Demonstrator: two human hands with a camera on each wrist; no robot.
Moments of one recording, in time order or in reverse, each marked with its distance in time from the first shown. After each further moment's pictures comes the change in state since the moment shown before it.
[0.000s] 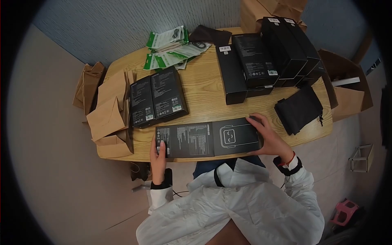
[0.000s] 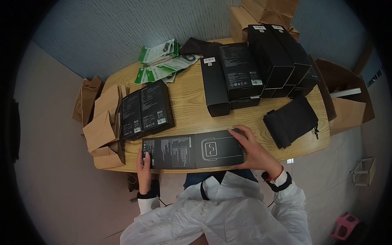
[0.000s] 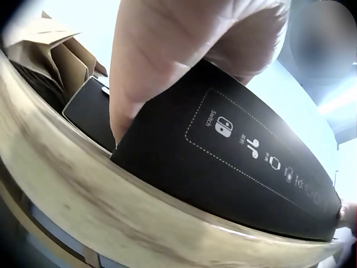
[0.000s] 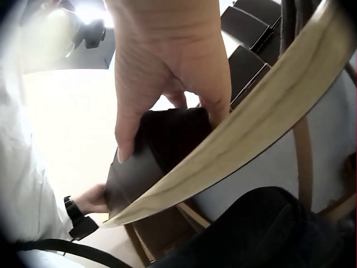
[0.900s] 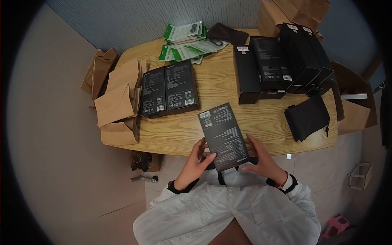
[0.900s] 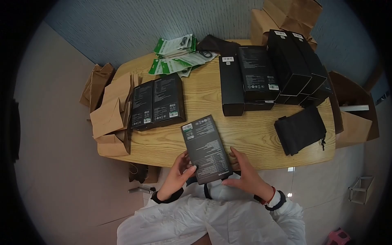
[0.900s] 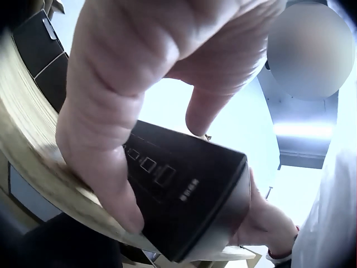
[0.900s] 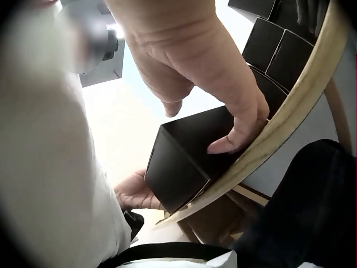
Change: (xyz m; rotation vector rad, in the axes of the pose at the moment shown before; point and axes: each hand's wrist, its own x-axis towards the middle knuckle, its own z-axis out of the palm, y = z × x) left_hand -0.054 0.010 0.065 -0.223 -0.485 -0.156; right_hand -0.027 -0.023 0.056 0.479 -0.040 0.209
